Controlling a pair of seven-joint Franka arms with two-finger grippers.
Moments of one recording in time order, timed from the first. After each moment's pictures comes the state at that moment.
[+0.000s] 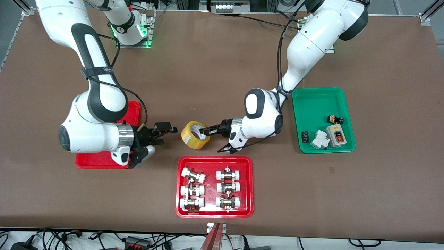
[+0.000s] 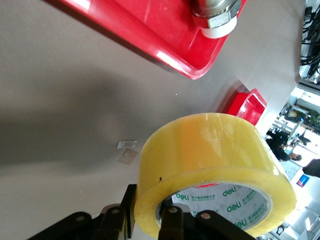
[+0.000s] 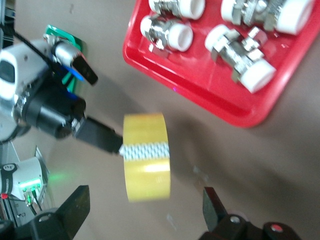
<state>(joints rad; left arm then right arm) -0.39 0.96 -0.37 -1.33 -0.99 2.48 -0.26 0.26 0.69 0.00 -1.33 0.74 1.87 -0.49</state>
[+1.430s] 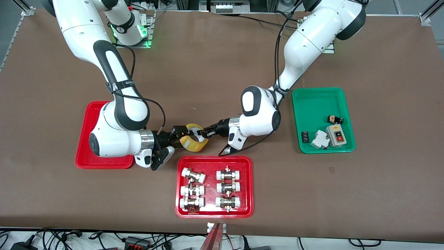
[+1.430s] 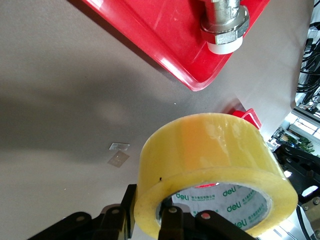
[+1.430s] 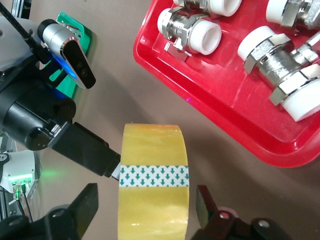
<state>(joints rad) -0.40 0.96 -0.37 -1.32 -0.99 2.52 -0.38 0.30 0.78 0.02 -1.32 0.80 1.94 -0.63</state>
